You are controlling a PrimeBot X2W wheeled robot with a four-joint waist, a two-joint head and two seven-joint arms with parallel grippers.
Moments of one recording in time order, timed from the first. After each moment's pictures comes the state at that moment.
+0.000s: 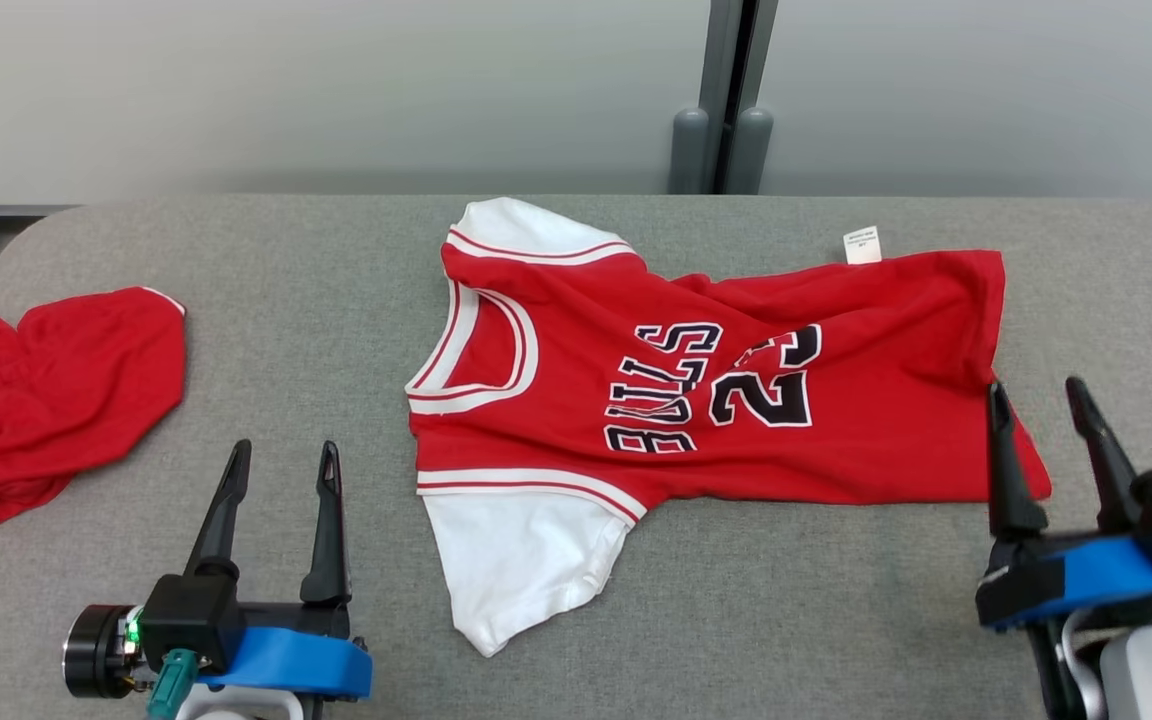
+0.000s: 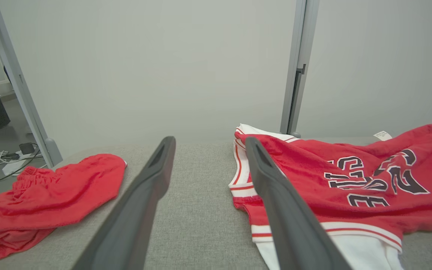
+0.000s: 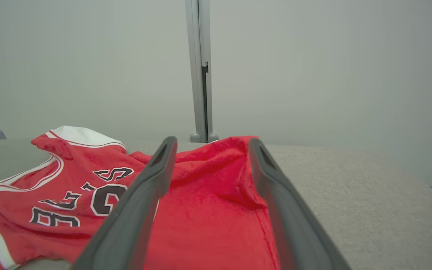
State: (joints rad) left arm -0.05 0.06 -0.04 0.16 -0.06 -0.08 -0.26; right arm -0.22 -0.12 -0.11 0.30 0.12 0.13 -0.26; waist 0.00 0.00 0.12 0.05
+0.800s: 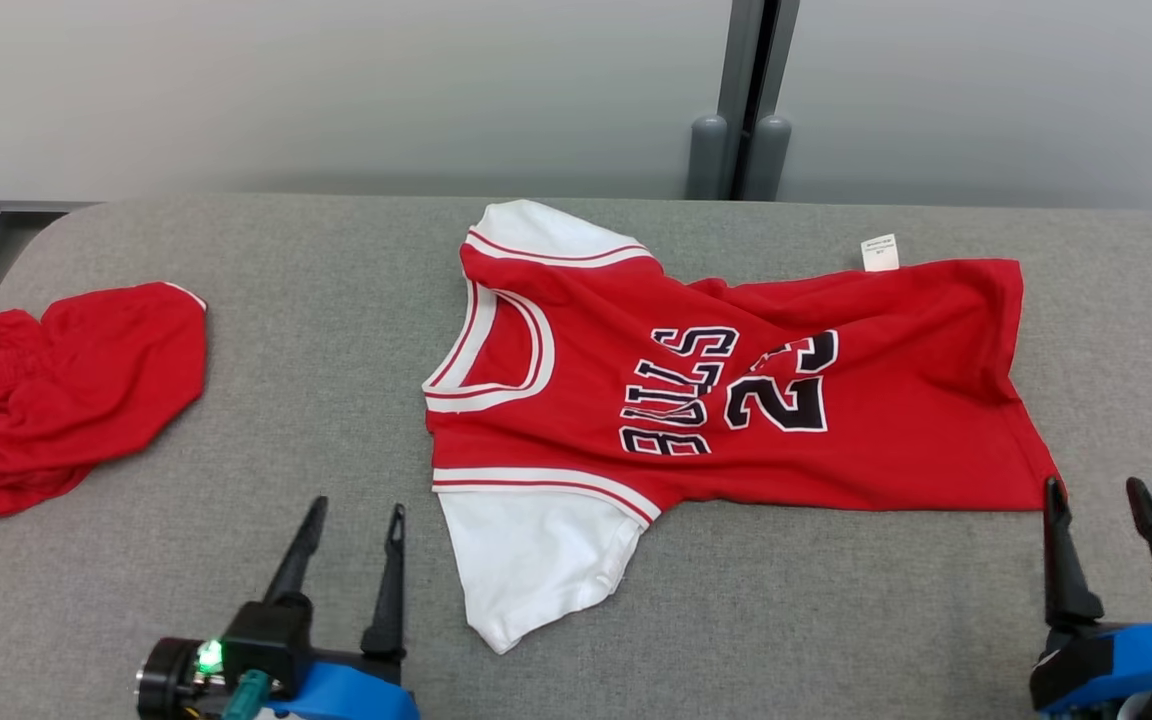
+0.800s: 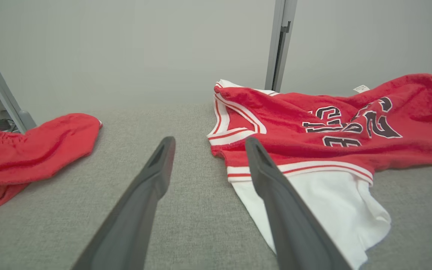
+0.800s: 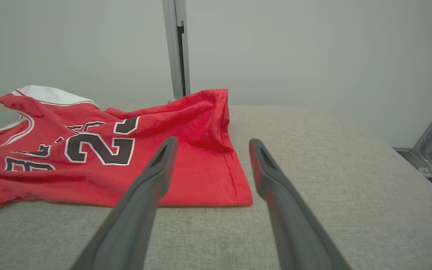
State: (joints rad) left arm -0.03 0.06 -0.11 0.27 -0.05 -0.09 -0.26; right arm 0.00 -0.07 -0.22 0.14 0.06 0.13 -0.16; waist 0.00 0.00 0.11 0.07
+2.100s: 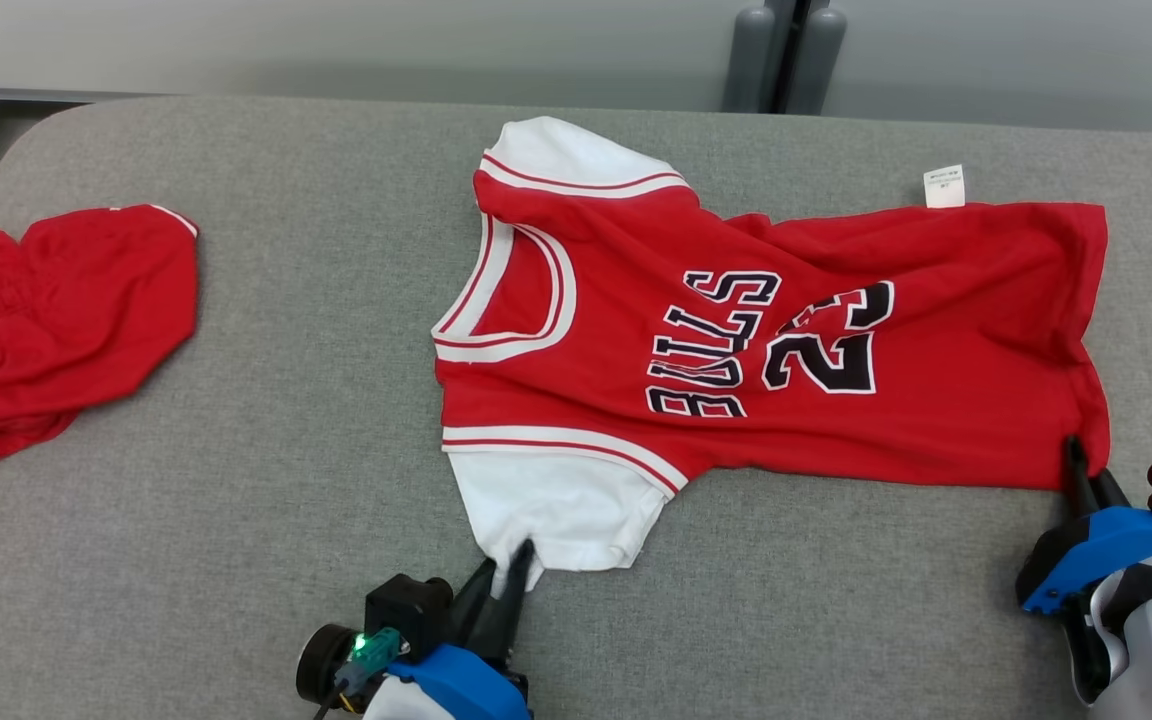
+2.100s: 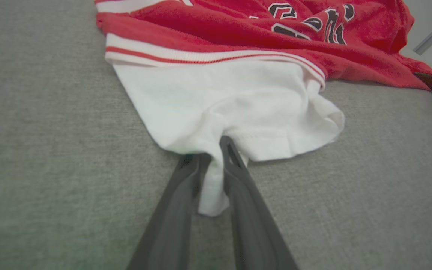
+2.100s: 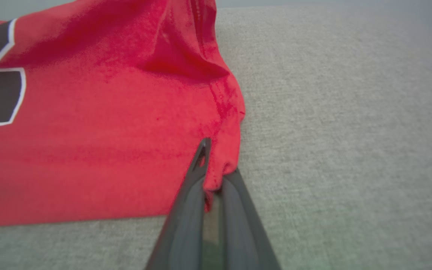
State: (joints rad) left arm -0.21 0.05 -0.51 0.63 -0.37 -0.13 -0.27; right arm -0.46 -0.17 -0.27 0.92 0.04 0.13 -0.26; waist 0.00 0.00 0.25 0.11
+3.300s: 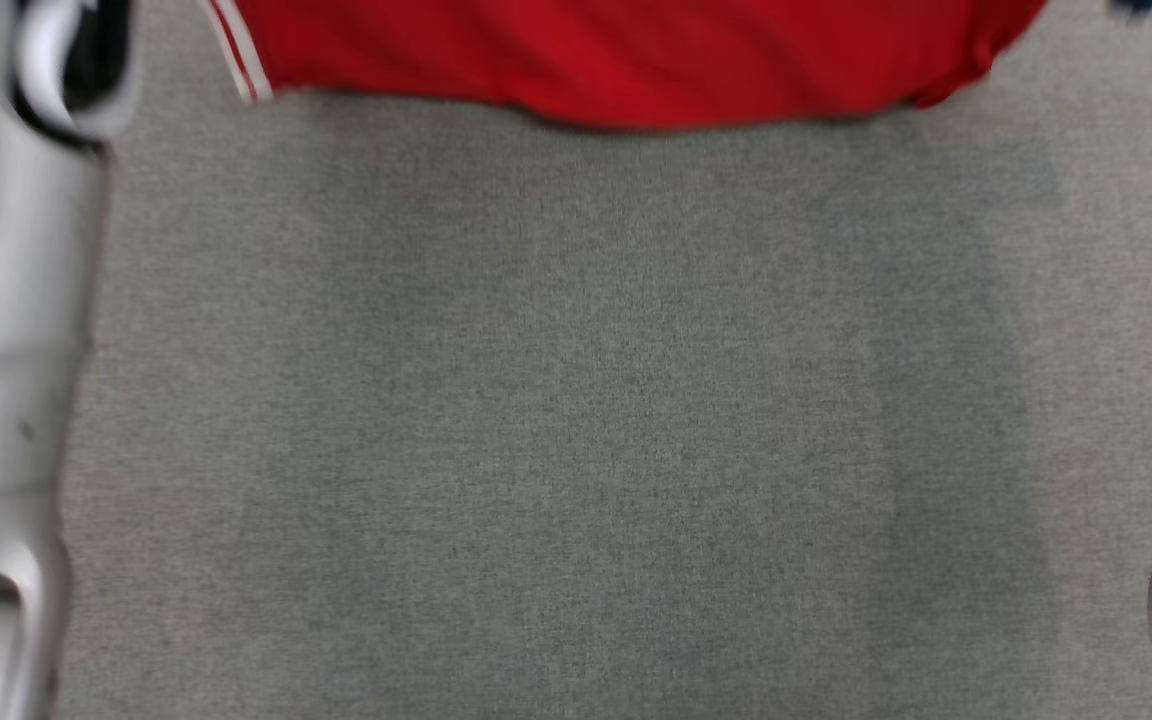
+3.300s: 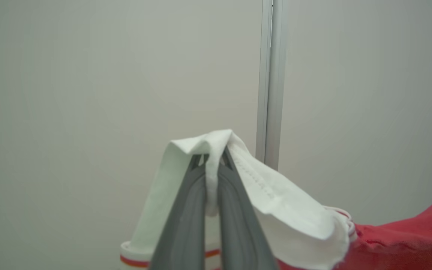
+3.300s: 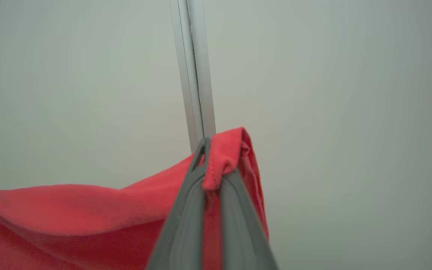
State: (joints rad) left arm -1.16 0.26 -0.29 0.48 -0.49 -0.13 -0.20; right arm -1.07 -0.19 -0.04 0.45 0.28 0.13 -0.11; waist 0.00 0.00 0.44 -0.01
